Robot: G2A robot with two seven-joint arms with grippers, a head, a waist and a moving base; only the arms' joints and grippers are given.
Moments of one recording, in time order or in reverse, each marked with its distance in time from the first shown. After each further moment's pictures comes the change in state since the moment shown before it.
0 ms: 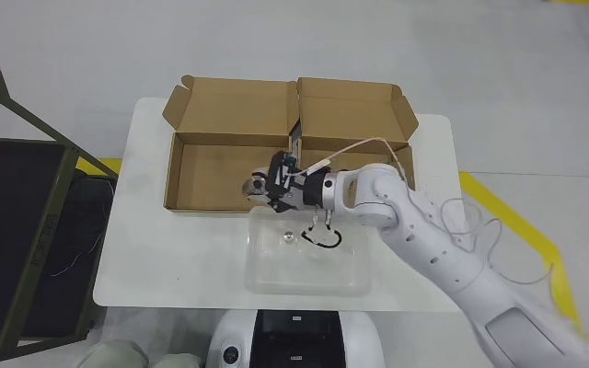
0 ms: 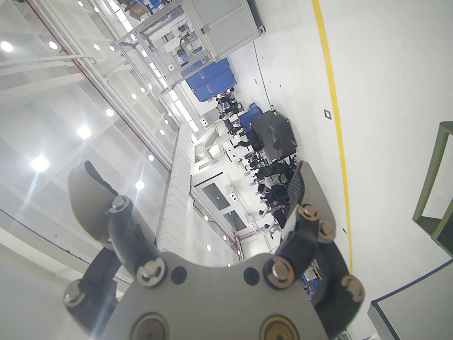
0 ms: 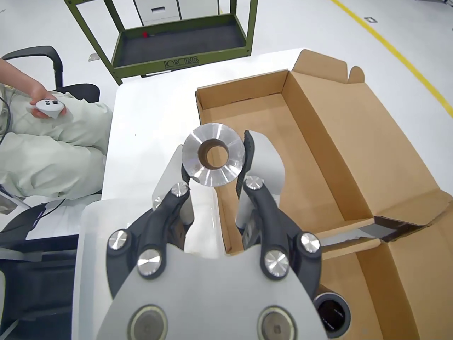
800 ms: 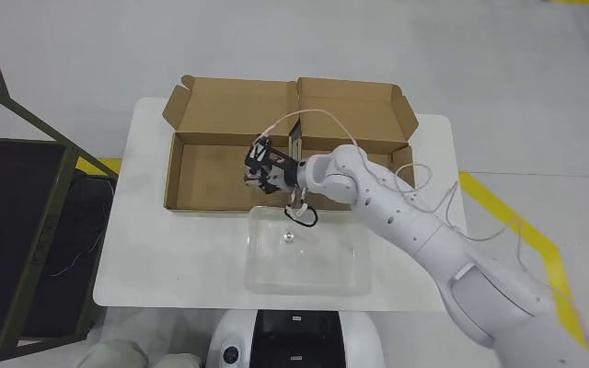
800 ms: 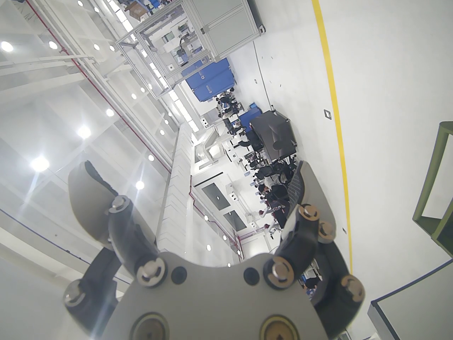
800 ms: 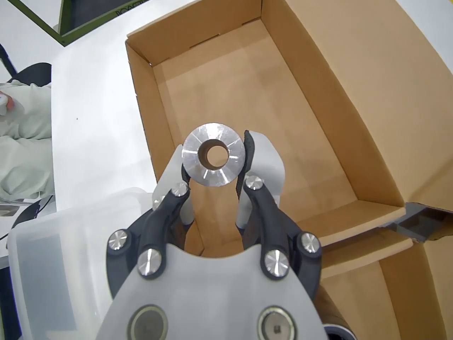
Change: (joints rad) left arm 0.000 0.000 0.000 0.000 0.000 0.000 0.000; right arm 0.227 -0.208 -0.201 0.488 0.108 0.085 0.044
